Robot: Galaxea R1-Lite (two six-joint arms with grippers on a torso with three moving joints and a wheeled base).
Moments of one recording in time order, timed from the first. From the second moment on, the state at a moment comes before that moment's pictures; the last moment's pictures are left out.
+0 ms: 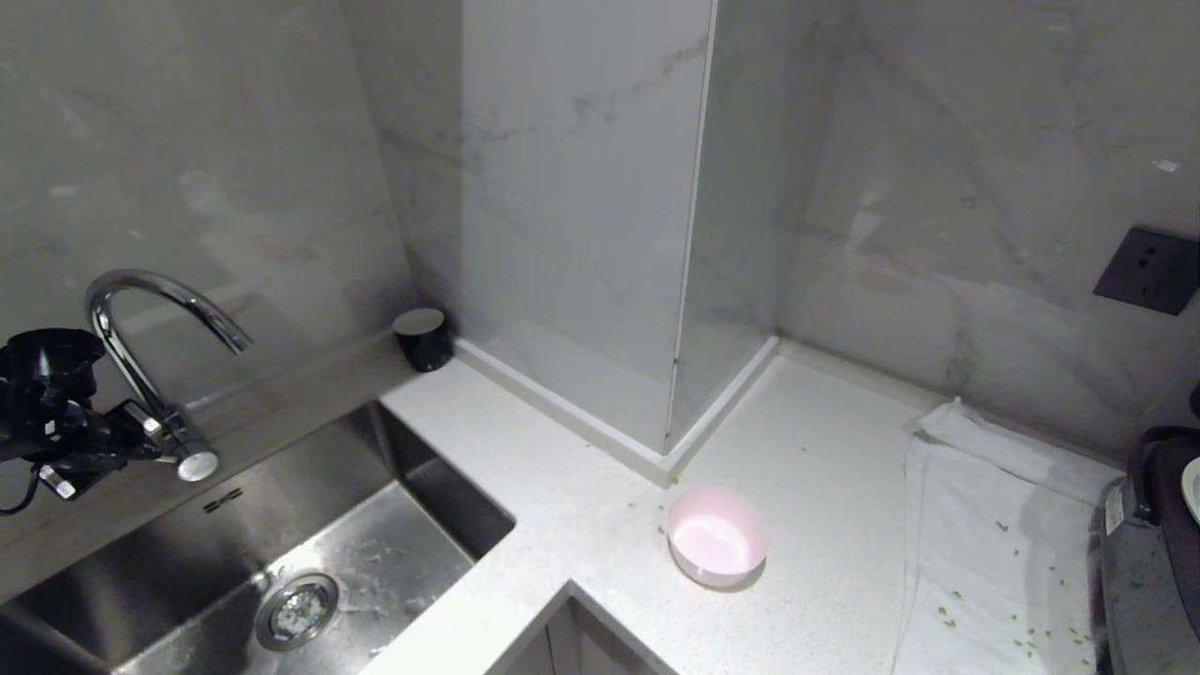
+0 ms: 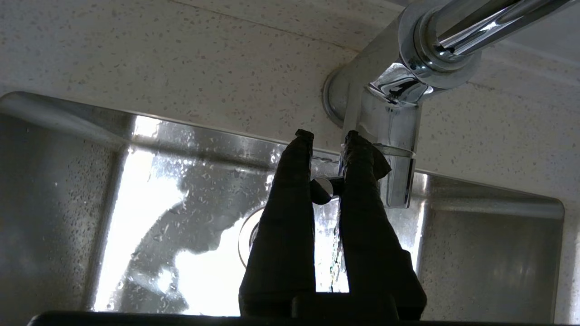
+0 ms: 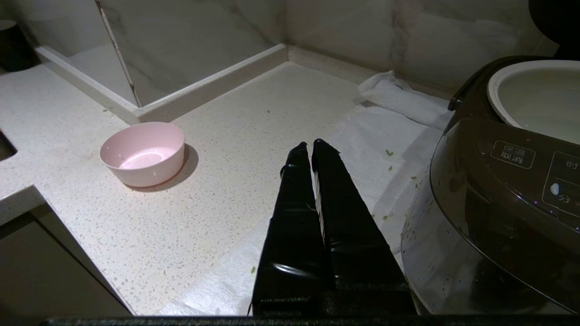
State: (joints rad) left arm 0.50 2.20 -1.31 -0.15 0.20 -0.49; right arm 0.00 0.00 0.00 0.00 0.00 0.00
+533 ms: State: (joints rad) left arm 0.50 2.20 -1.30 -0.15 0.20 -0.49; right arm 0.00 0.00 0.00 0.00 0.00 0.00
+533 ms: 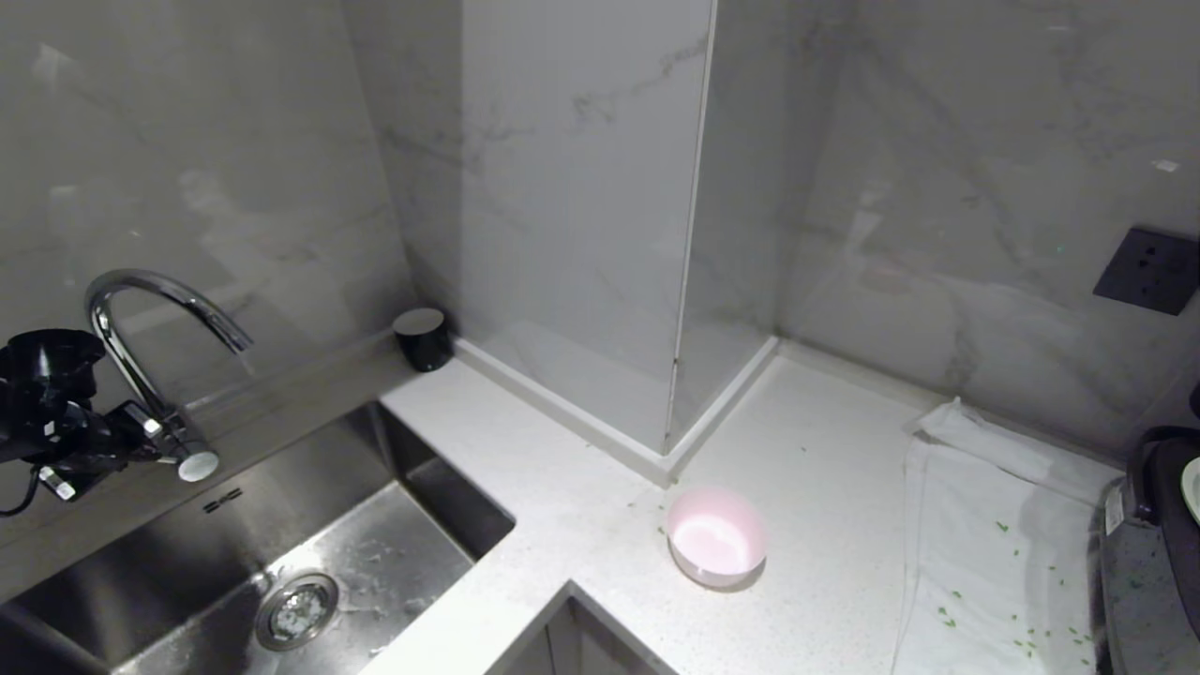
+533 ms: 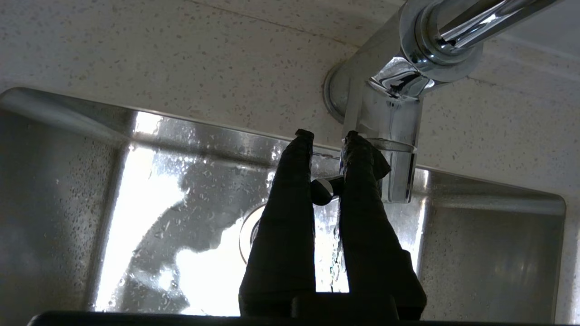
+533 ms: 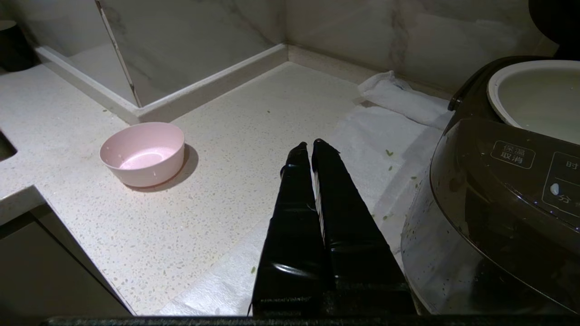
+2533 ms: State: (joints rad) left arm 0.51 2.19 -1.31 -0.15 0.20 -0.49; right arm 0.00 0.00 0.00 0.00 0.00 0.00
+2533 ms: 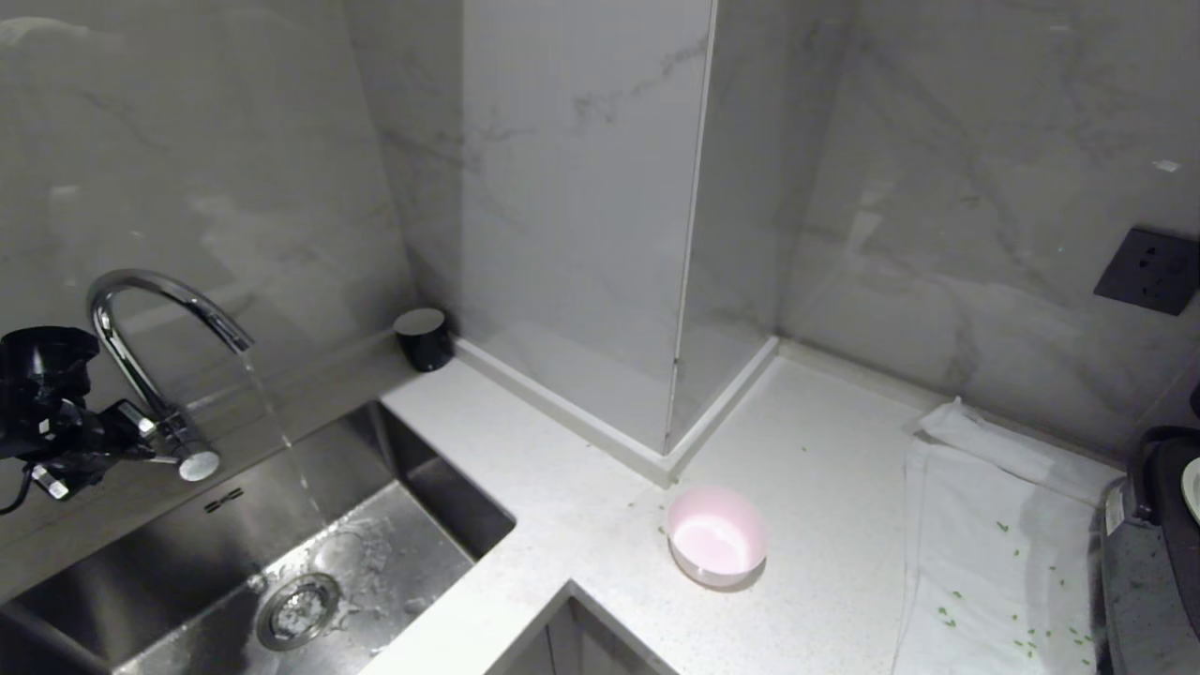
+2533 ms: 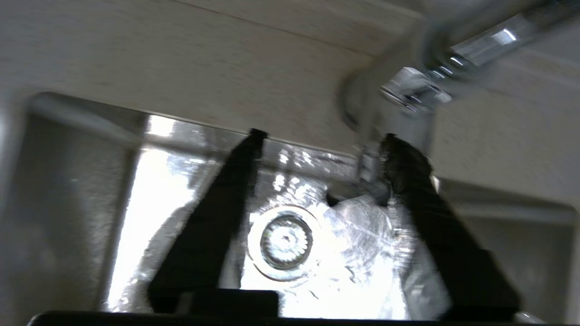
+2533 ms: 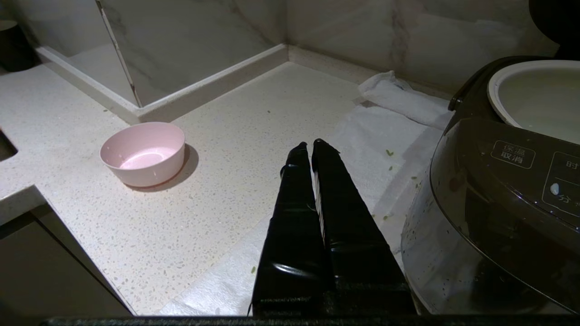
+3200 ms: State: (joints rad) left arm 0.50 2.16 -1.29 -0.15 0.19 -0.49; right arm 0.00 0.00 0.00 0.00 0.00 0.00
